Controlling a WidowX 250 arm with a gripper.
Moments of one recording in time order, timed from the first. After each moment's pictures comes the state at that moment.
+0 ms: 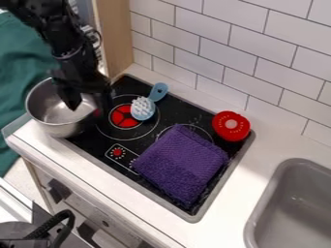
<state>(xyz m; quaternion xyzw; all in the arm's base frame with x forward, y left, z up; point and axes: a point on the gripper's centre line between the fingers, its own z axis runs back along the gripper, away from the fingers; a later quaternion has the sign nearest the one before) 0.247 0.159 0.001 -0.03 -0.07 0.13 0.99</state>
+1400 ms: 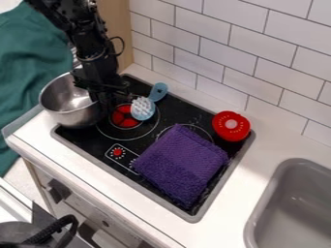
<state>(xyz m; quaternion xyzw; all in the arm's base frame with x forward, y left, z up) 0.279 0.136 -0.012 -0.03 -0.06 0.08 0.99</state>
